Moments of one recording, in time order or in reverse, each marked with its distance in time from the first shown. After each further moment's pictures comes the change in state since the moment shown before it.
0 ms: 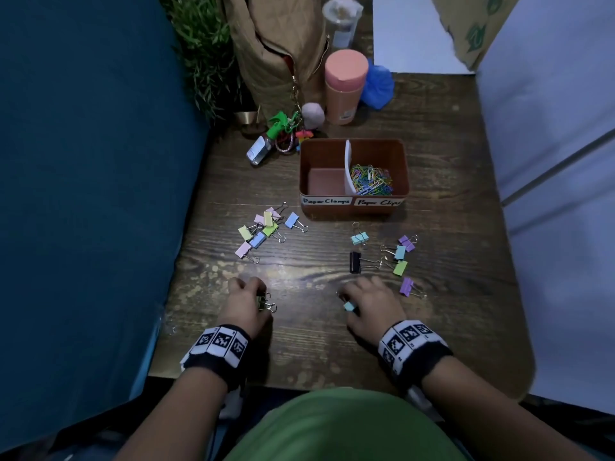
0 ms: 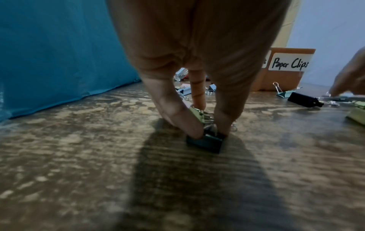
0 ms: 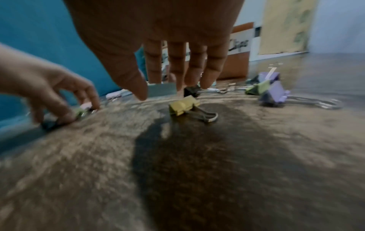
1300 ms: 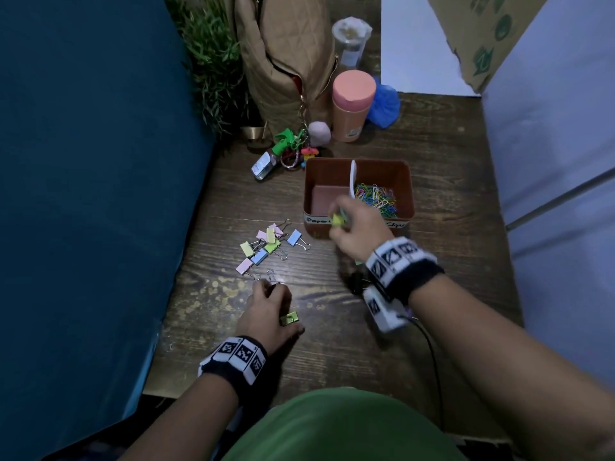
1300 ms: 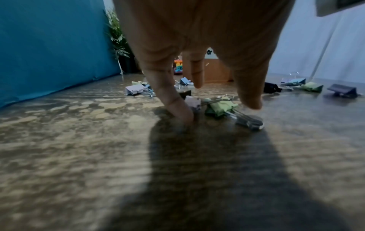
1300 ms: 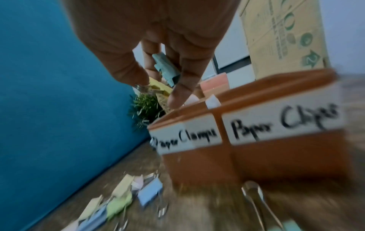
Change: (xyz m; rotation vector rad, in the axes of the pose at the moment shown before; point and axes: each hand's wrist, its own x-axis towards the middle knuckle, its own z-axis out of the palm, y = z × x) left_hand 0.012 0.027 0.012 0.024 -0.017 0.149; right_hand 0.106 -0.038 -0.120 0.340 0.294 -0.088
